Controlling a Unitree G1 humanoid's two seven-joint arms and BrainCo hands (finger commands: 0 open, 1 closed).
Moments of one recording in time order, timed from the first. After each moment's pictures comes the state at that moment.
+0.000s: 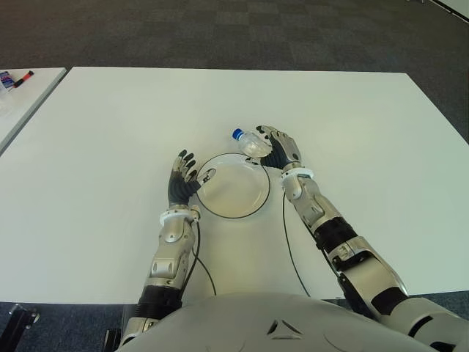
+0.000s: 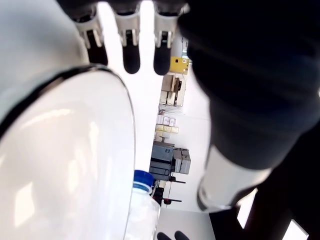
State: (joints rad) left arm 0.17 -0.06 -0.10 0.08 -0.12 -0.07 0.22; right arm -0.40 -0.21 0.43 0.51 -0.68 -0.02 -0.32
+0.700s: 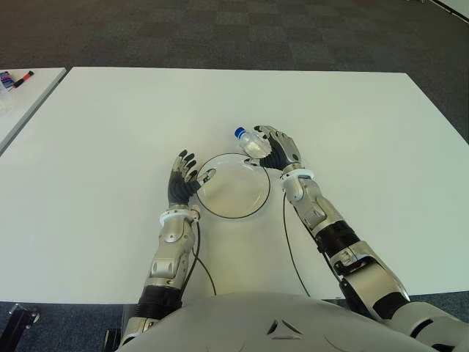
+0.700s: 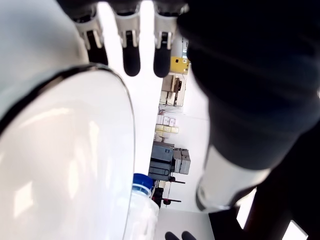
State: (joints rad) left arm 0.17 -0.06 -0.10 0.08 -0.13 -0.07 0.22; right arm -0.35 -0.21 0.41 0.41 -0.67 -0.02 -0.26
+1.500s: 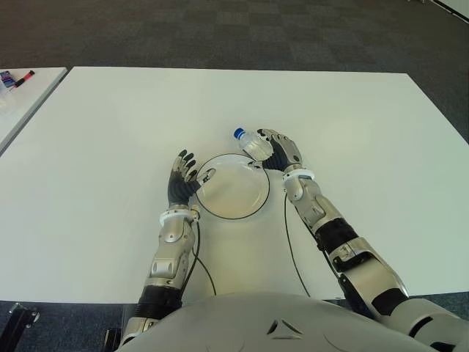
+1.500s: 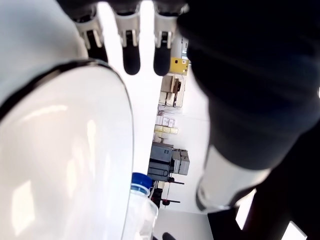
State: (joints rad) left arm 0.17 -0.06 -0.10 0.08 -0.13 -0.07 0.22; right arm -0.44 -0.21 0.42 0.61 -0.69 -0.05 -0.32
